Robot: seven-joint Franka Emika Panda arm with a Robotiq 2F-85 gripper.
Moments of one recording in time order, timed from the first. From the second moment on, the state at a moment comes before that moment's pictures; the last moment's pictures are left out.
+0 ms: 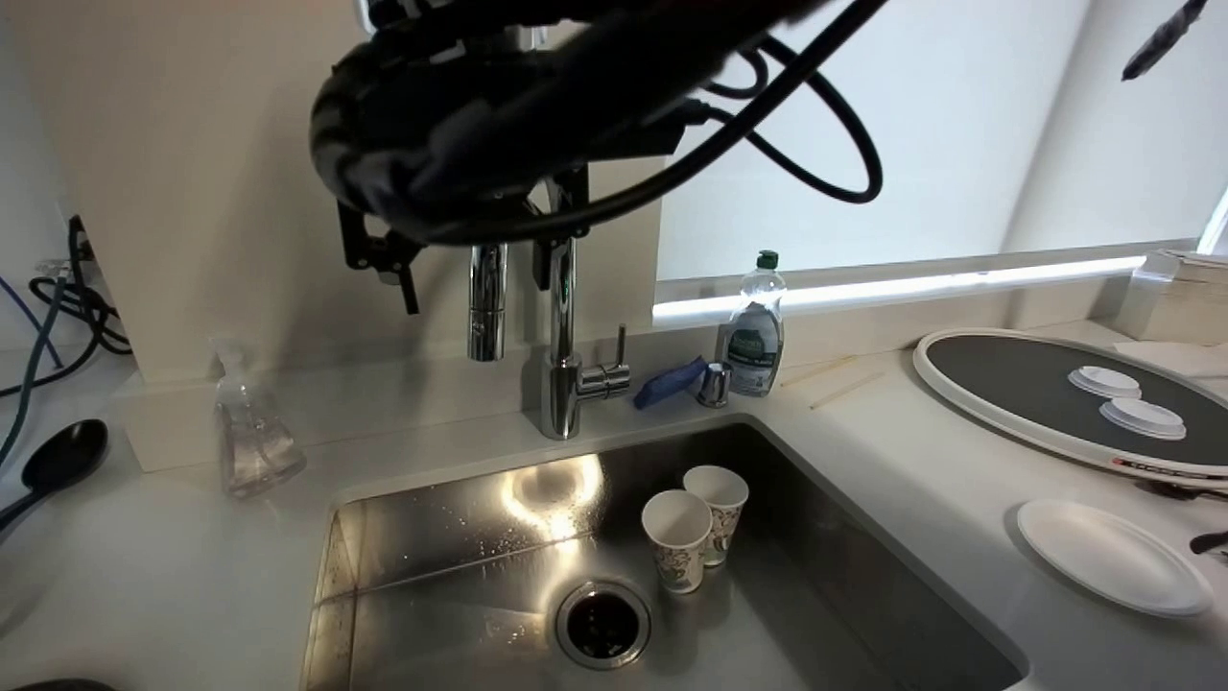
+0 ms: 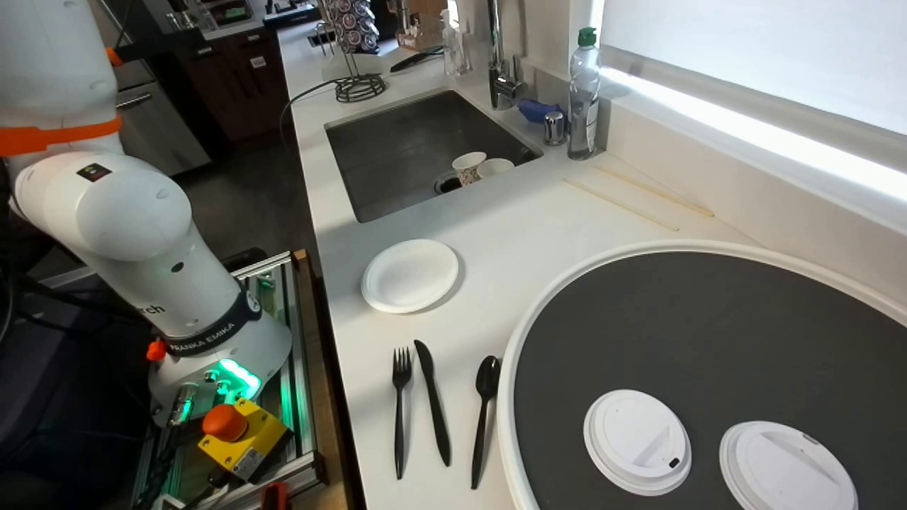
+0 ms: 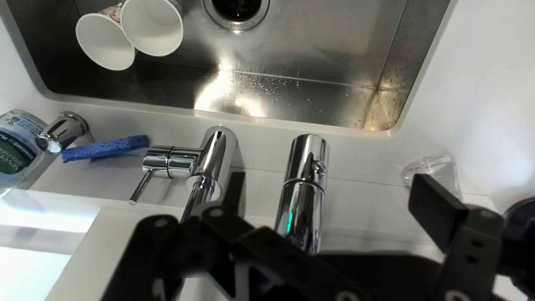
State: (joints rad) arm 0.65 0.33 0.32 -1.44 -0.50 1.92 1.00
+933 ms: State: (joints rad) arm 0.74 0.38 0.20 -1.36 -0.59 1.77 1.12
